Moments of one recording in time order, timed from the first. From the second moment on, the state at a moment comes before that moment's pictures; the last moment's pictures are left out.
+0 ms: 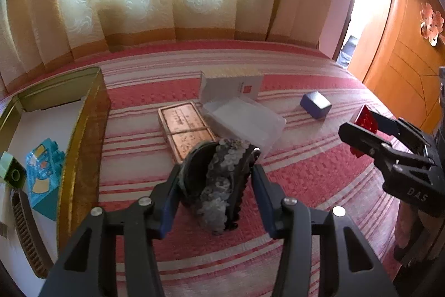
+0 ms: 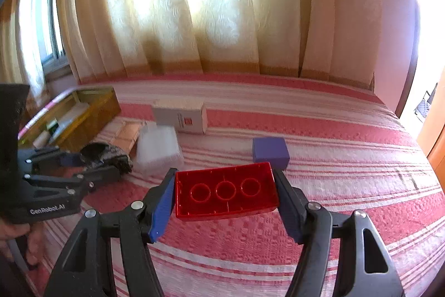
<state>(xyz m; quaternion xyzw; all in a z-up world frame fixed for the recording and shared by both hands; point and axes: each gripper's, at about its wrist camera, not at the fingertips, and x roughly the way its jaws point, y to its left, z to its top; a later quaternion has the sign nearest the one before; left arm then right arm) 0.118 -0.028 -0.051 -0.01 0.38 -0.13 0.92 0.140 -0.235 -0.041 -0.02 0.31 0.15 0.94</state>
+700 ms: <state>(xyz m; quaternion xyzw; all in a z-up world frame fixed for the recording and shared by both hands) 0.063 -0.008 -0.016 -0.01 0.23 -0.06 0.97 0.101 -0.225 -0.017 0.02 0.18 0.12 0.98</state>
